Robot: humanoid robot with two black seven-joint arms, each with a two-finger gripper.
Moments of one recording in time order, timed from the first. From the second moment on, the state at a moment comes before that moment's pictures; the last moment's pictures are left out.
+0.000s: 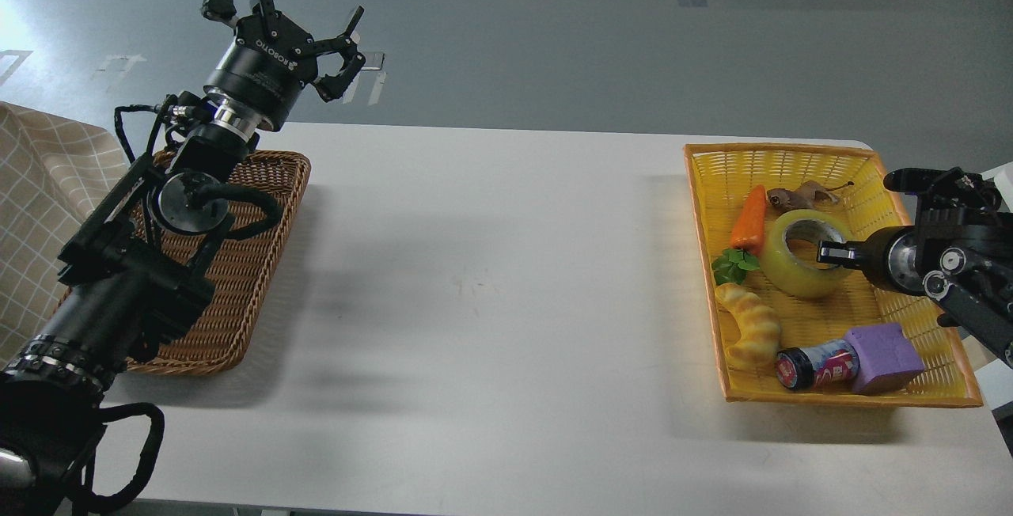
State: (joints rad) left arm -0.65 0.27 -1.22 -0.90 0.21 -0.49 -0.16; right arm 0.80 -0.56 0.50 0.87 -1.60 0.49 -0.24
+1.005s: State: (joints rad) left arm -0.65 0.27 -1.23 -0.90 0.21 -0.49 -0.16; right arm 0.95 -0.66 0.57 1.37 -1.59 0.49 -0.25
